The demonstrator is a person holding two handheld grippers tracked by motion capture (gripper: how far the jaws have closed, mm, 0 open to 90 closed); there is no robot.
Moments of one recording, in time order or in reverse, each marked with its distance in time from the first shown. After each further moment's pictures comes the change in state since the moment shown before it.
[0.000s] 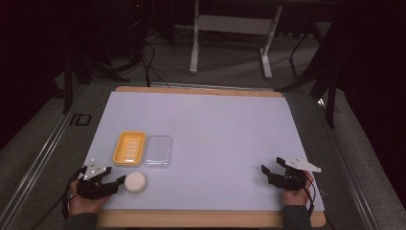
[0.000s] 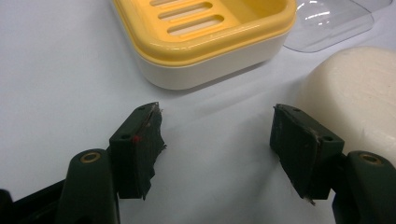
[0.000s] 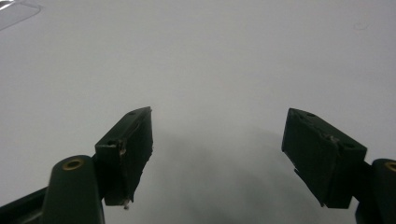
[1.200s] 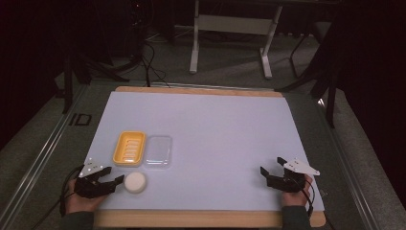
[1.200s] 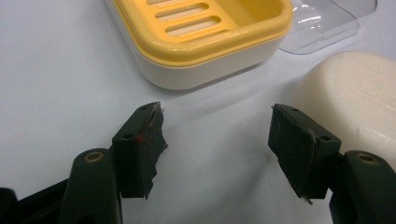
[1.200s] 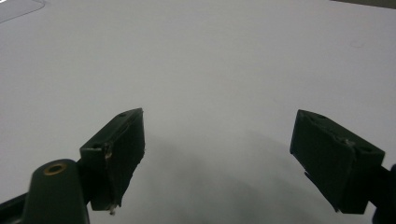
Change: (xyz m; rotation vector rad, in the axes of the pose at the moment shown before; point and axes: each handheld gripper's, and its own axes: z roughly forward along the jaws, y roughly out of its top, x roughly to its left) left arm 0.010 0.002 -0.002 0.009 -0.069 -0.015; right arm 0.006 -0.002 -0.003 -0.032 -0.013 -0.057
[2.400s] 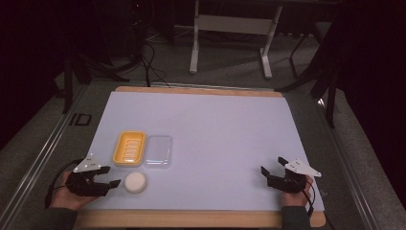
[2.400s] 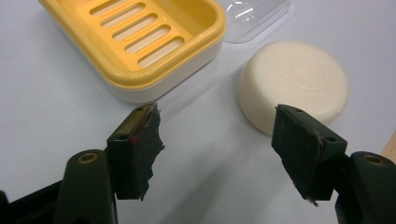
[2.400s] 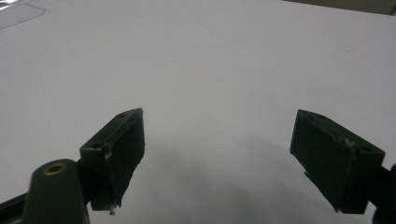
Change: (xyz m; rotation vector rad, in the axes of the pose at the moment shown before) left arm 0.002 0.029 -0.028 0.123 -0.138 0.189; right arm 0.000 -0.001 -0.002 -0.022 -0.010 0.000
